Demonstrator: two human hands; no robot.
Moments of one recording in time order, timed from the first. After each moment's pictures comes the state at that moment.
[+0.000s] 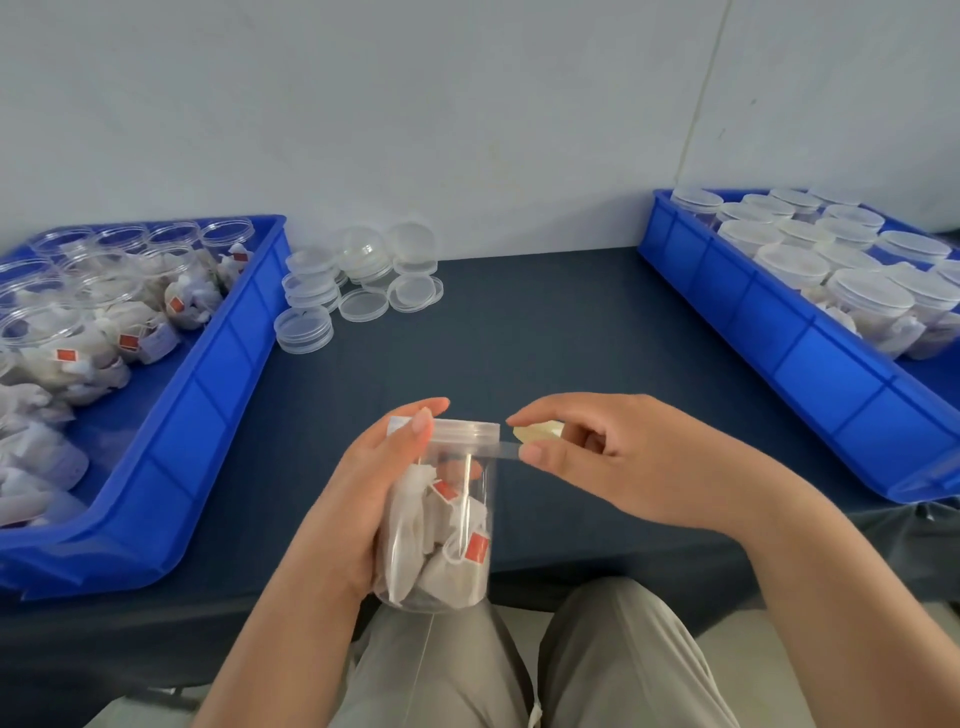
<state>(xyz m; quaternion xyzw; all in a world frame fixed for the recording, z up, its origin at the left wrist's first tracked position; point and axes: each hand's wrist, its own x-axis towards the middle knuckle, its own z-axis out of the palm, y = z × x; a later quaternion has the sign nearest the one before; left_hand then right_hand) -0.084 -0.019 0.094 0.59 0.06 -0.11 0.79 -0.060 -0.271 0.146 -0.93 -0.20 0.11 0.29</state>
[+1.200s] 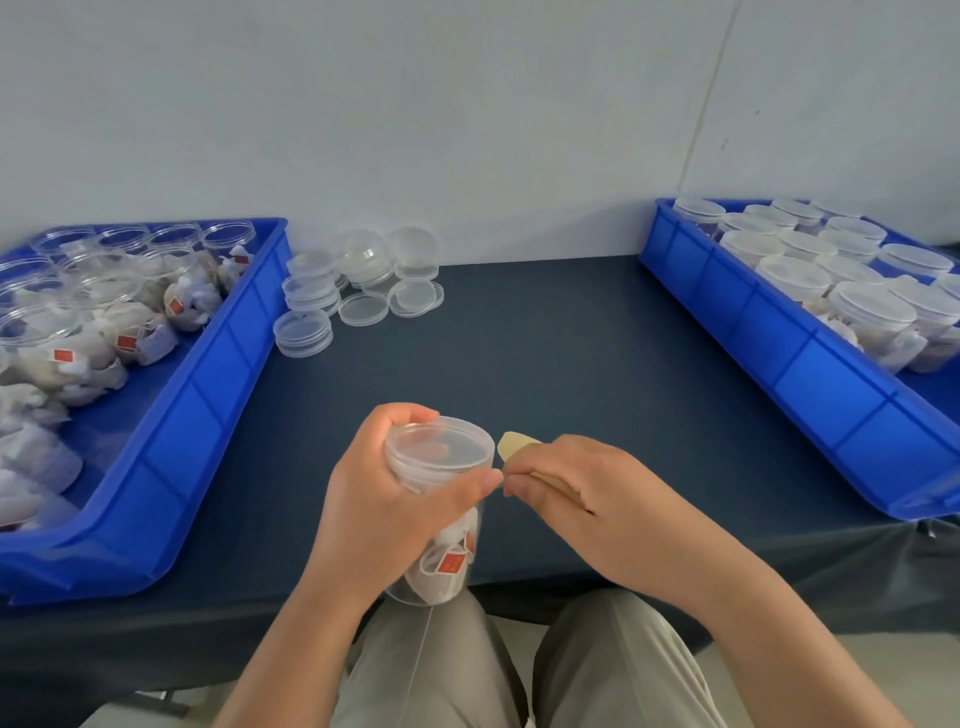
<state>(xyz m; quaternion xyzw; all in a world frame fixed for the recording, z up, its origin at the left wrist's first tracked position) -0.078 -0.028 0.080 0.84 0.00 0.13 0.52 -0.074 -0.257 0.104 -0.92 -0.23 0.04 0.31</state>
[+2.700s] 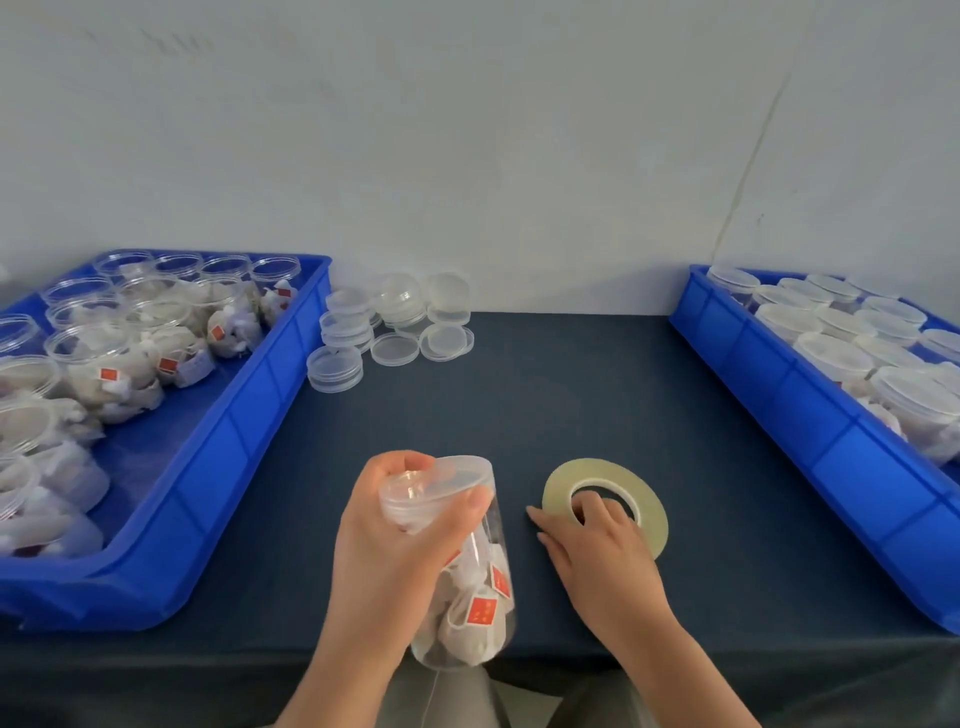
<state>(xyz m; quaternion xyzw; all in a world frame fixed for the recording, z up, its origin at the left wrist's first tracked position) -0.078 -0.033 0.096 0.76 0.11 0.18 0.62 -0.007 -0.244 -0.010 -0.99 -0.09 -0.04 0.08</state>
